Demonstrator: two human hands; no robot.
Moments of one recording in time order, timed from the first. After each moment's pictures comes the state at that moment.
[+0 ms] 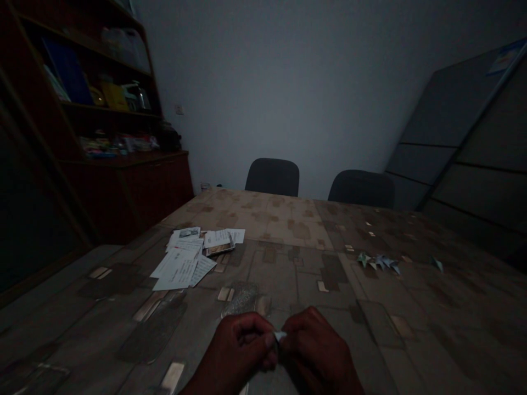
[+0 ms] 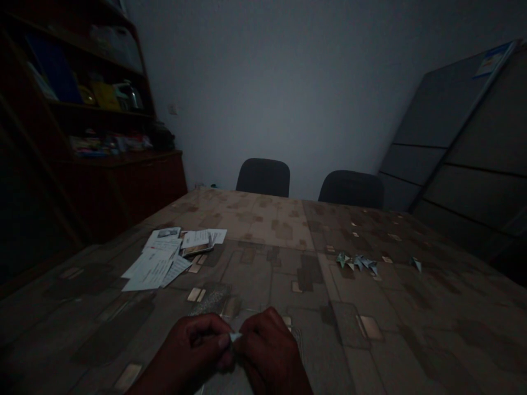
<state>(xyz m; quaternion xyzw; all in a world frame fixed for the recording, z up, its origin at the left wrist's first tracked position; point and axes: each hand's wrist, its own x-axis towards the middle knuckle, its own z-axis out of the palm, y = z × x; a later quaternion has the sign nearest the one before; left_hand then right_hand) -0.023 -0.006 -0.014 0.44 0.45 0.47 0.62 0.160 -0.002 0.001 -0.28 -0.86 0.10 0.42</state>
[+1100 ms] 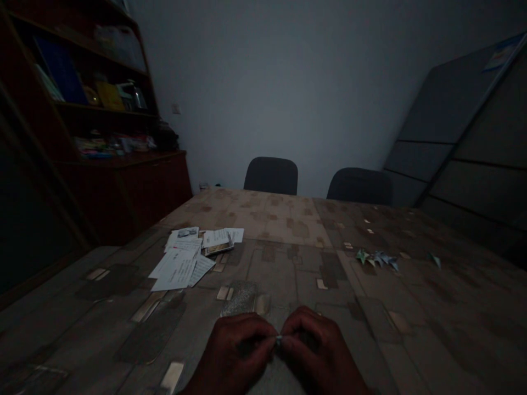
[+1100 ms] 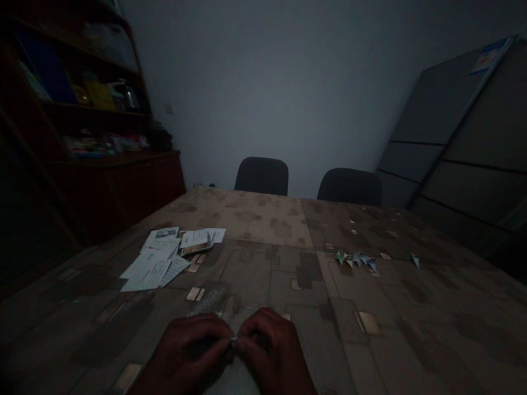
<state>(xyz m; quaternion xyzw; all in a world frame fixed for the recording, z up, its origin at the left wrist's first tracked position) -0.031 -0.010 0.014 0.73 0.44 0.41 0.33 0.155 -0.007 0.011 -0.42 -0.71 0.39 0.40</state>
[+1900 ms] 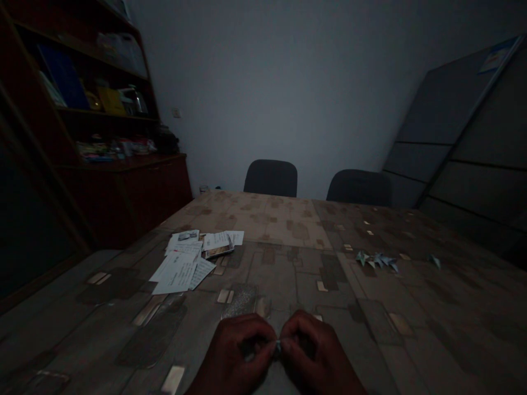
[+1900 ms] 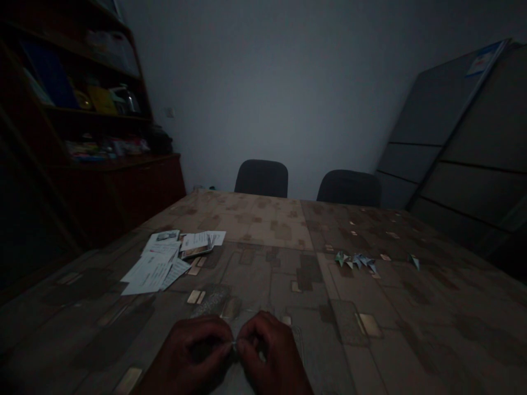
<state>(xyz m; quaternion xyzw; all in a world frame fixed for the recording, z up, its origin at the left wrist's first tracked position) -0.031 -0.009 0.009 0.73 0.46 0.39 0.32 0.150 -0.006 0.005 -0.43 -0.72 0.38 0.38</state>
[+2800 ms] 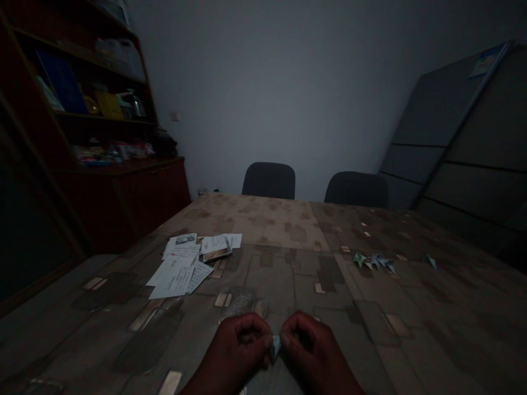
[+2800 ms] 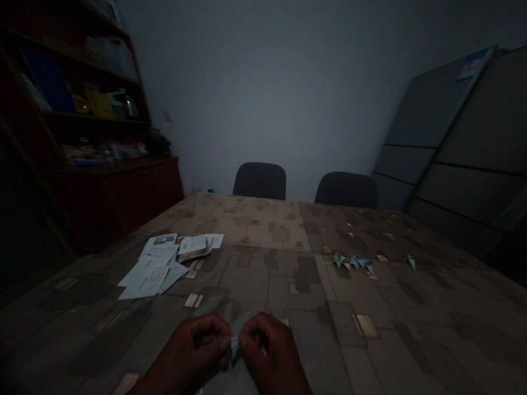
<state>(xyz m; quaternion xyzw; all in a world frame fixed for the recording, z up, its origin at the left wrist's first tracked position) -0.024 0.001 0.004 0.52 0.48 0.41 0.58 0.151 -0.003 0.000 -0.47 -0.67 0.42 0.39</state>
